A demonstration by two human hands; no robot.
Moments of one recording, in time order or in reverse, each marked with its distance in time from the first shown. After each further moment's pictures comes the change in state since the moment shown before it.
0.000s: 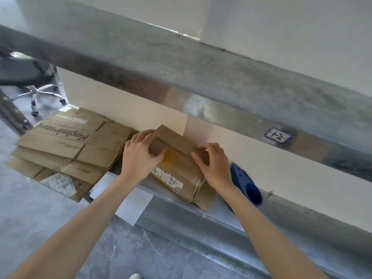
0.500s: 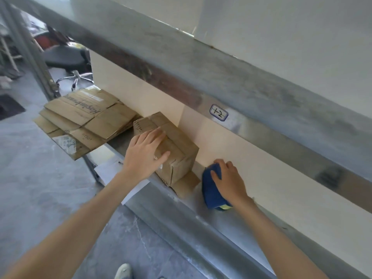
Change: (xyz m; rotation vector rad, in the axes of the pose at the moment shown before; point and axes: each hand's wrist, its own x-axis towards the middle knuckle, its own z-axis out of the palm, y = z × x) left_hand -0.069 0.091 0.017 0.314 0.026 -0.030; right_hand -0.038 0.104 -0.074 -0.231 -0.325 -0.011
